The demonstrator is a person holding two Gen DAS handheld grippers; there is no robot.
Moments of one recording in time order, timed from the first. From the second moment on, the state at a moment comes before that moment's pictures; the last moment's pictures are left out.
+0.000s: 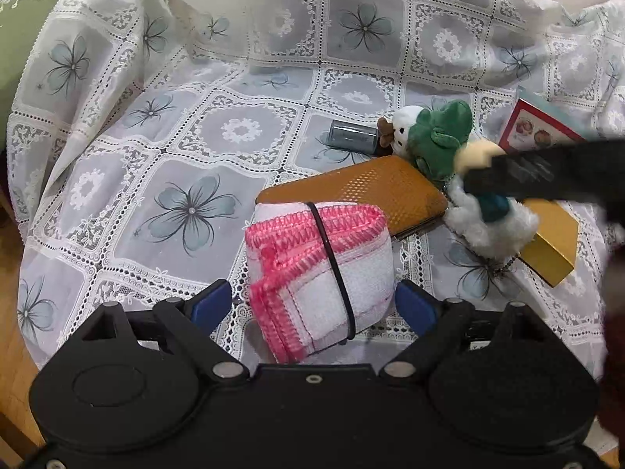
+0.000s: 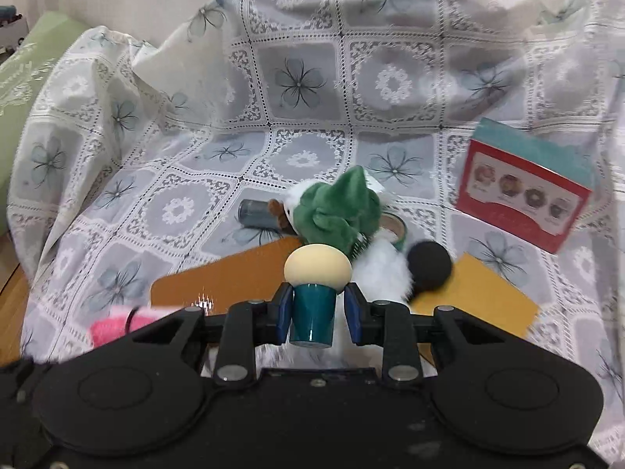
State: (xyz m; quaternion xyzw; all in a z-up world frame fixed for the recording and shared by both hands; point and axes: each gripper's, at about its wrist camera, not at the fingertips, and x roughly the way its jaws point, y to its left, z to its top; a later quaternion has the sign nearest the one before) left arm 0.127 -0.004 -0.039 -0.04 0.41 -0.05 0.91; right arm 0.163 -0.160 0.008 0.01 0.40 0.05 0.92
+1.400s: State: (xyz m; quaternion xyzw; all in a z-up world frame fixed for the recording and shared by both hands) left arm 0.113 -0.023 -0.027 -0.04 0.45 -0.05 0.89; right arm 0.117 -0.243 -0.046 0.10 0.43 -0.08 0.90
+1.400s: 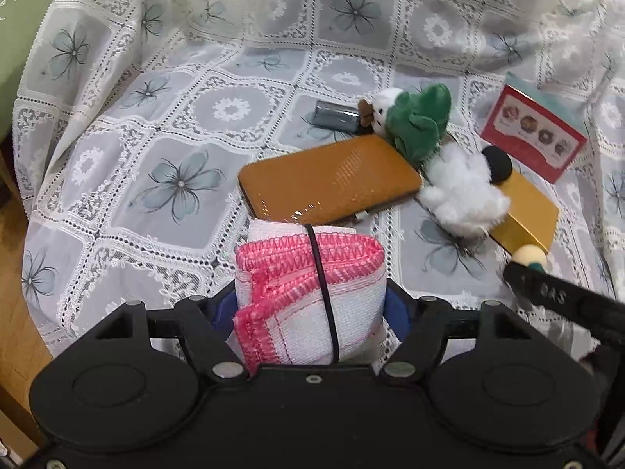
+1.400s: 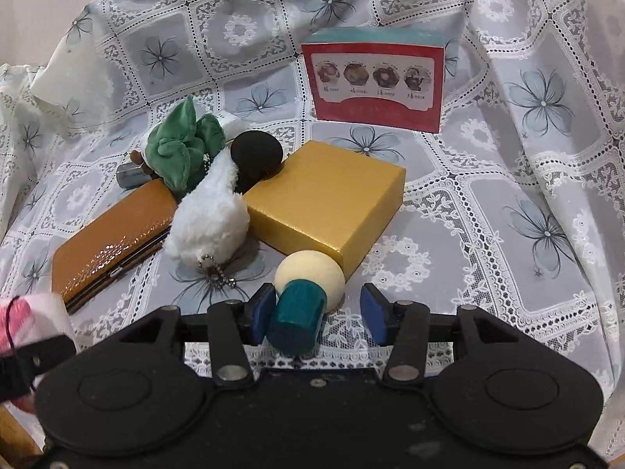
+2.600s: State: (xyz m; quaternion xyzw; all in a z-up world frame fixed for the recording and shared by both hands) left arm 0.002 0.002 -0.015 -0.01 0.55 -0.14 0.82; right arm -0.057 -0.212 0.041 0.10 0.44 0.04 0.89
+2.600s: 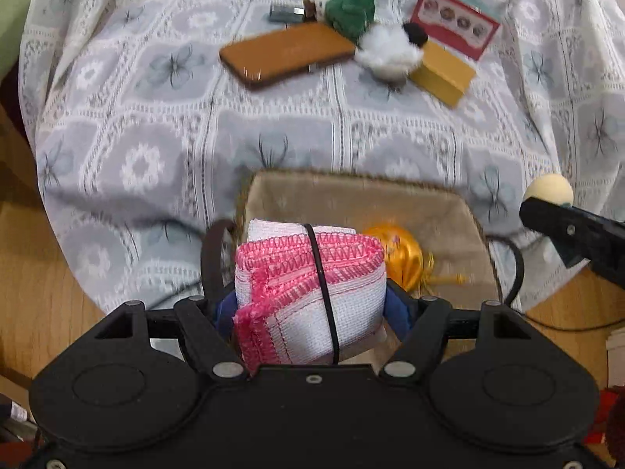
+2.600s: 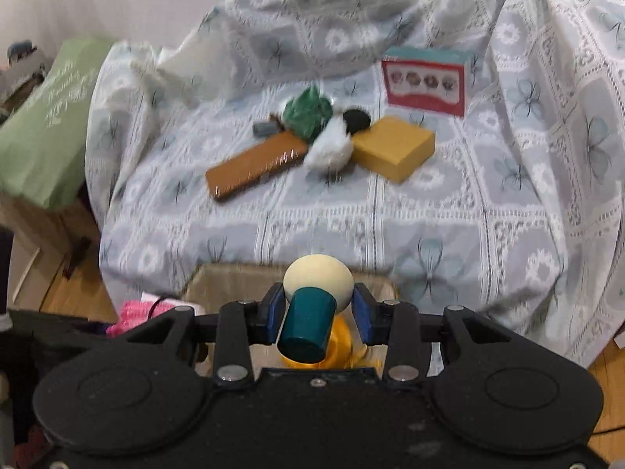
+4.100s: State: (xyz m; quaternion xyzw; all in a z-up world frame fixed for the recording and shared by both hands) left arm -0.006 -0.016 -0.030 0.03 0.57 -0.15 0.81; right arm -0.059 -0.203 0.003 0.08 0.53 0.03 0.85
